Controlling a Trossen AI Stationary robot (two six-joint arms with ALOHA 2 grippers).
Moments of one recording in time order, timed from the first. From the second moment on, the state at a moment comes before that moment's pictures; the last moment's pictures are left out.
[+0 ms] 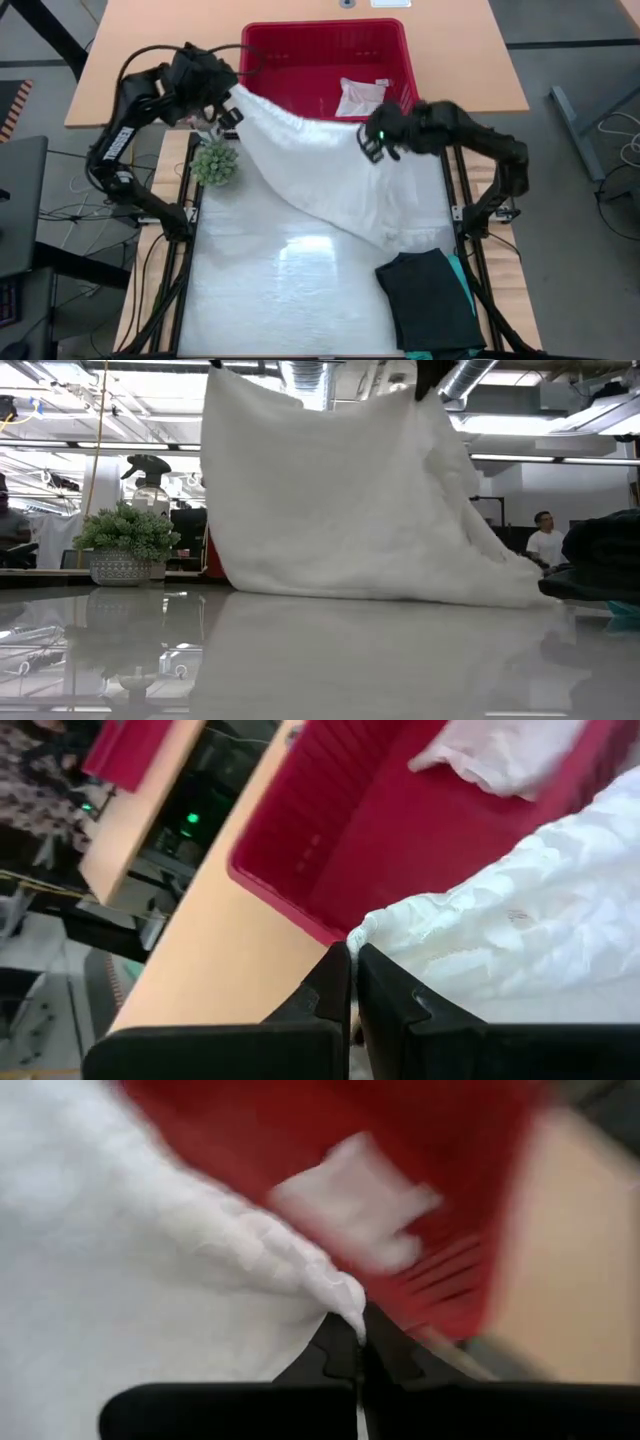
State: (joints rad) left arm 0.51 1.50 2.20 -1.37 -0.63 0.34; right arm -0.19 1.63 2.07 -1.53 0.72 0.50
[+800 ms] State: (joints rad) left arm 0.23 1.26 2.00 -1.56 -0.14 -0.11; right arm 0.20 1.64 2.23 -1.57 0.44 0.62
